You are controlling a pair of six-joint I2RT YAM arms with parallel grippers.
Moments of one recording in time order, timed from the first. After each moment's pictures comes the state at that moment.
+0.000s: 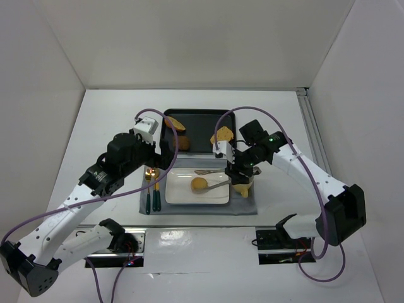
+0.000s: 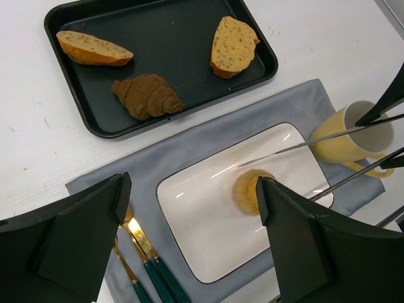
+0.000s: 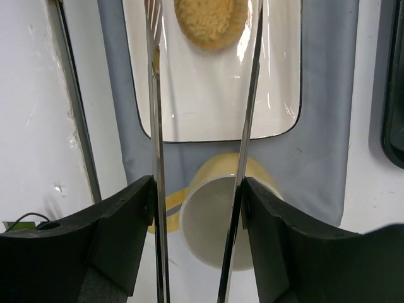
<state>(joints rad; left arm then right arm) -0.55 0.88 0.88 -0.38 0.00 -0.22 0.51 1.32 1.09 -0.96 -0.53 -0.82</state>
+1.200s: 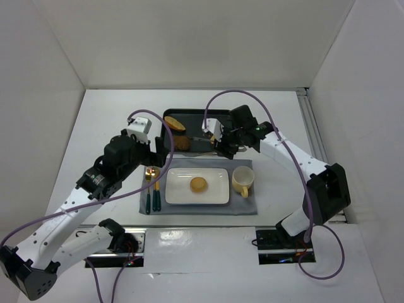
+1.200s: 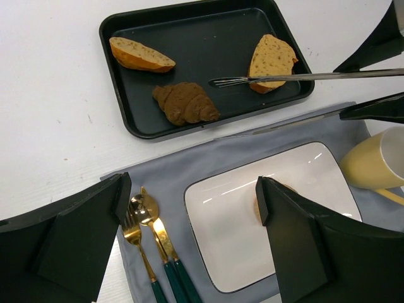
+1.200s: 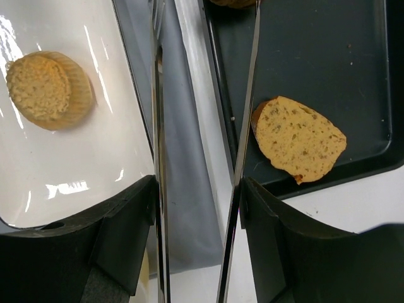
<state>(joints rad) -0.55 0.84 0.86 -0.38 -0.15 -0.22 0.51 1.50 1.21 -0.59 -0.38 -0.75</state>
